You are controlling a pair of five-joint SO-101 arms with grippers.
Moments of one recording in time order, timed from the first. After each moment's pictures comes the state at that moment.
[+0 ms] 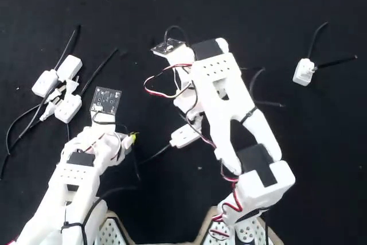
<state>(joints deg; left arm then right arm) 1.3 -50.3 83.7 26.9 -7.5 -19.6 9.4 -2.8 98.9 19.2</state>
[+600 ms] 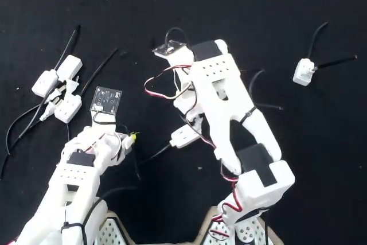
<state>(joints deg) 1.5 -50.3 83.7 26.9 -7.5 -19.7 9.4 -1.5 97.8 17.7</state>
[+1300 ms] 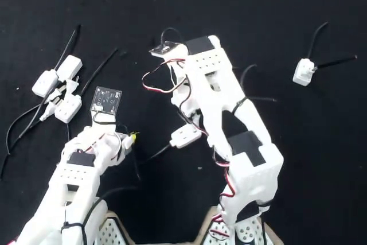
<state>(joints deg) 1.5 -50.3 83.7 26.9 -7.5 -19.6 18.9 -8.7 98.9 20.2</state>
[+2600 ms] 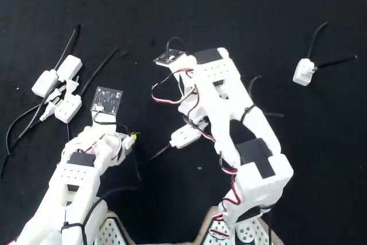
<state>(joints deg) 1.8 -50.3 83.7 26.9 -7.5 -17.4 13.5 6.1 87.4 26.3</state>
